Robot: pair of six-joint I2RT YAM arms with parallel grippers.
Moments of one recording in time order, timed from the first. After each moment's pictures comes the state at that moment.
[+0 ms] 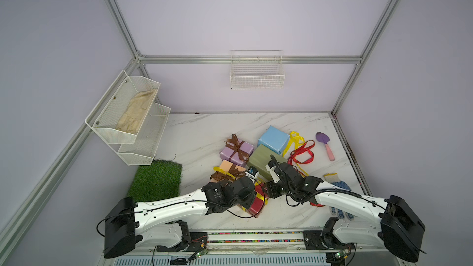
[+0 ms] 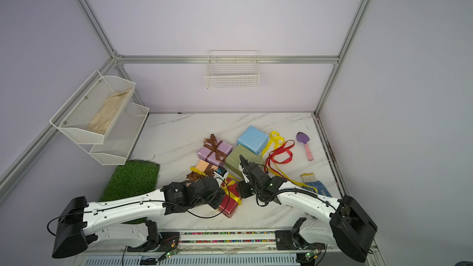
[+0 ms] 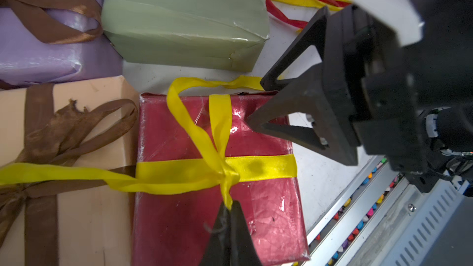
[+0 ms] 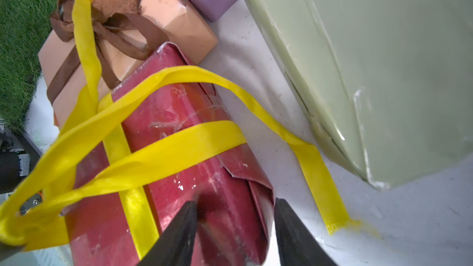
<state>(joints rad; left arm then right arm) -1.15 1.18 0.83 -0.50 -0.24 -0.49 0.80 1.23 0.65 -0.32 -0.08 0.48</state>
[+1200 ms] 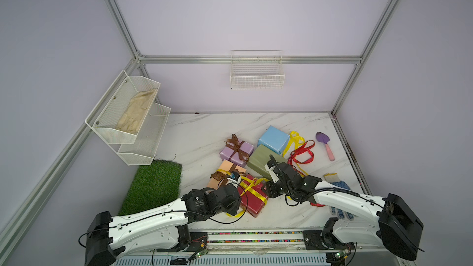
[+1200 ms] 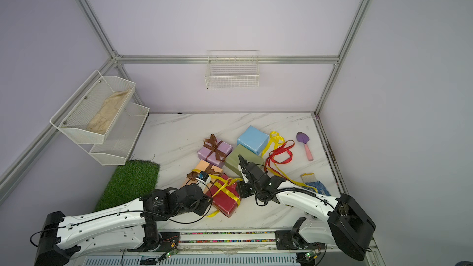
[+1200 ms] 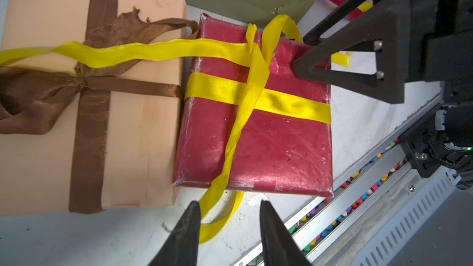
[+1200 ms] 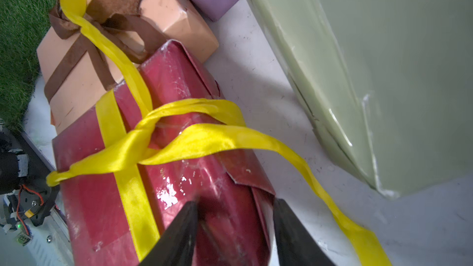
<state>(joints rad) -1.15 0.97 0.71 -0.67 -0.23 -0.63 0.80 1.25 0.66 -0.32 -0.07 0.47</state>
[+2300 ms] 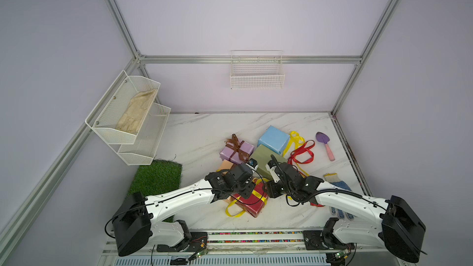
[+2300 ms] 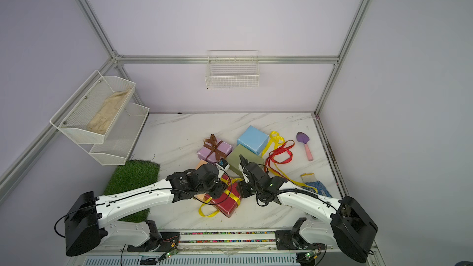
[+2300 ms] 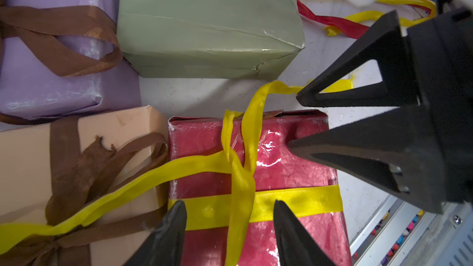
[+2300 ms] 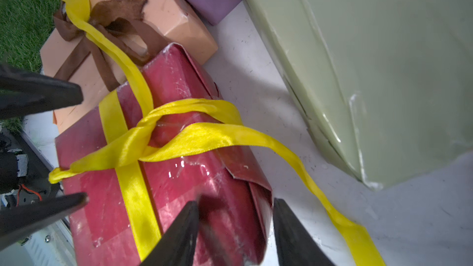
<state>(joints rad) -0.98 1.32 0.89 -0.48 -0.11 -0.30 0.80 1.22 0.65 -0.33 -0.07 0.46</state>
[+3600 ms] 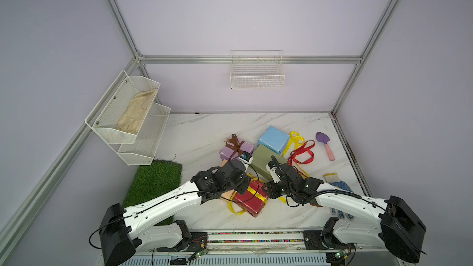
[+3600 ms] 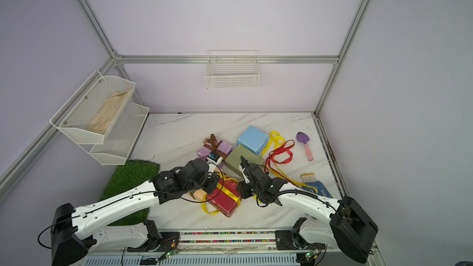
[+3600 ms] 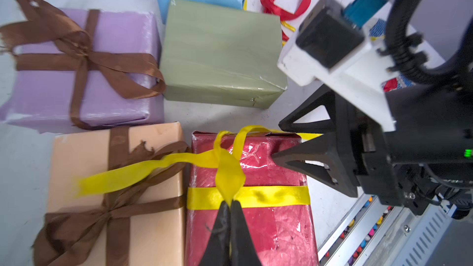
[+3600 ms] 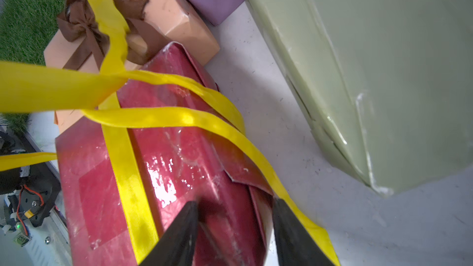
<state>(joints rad) -0.96 1.10 0.93 -0.57 -0.17 -0.36 0.80 1.22 0.62 -0.28 -0.07 0.46</state>
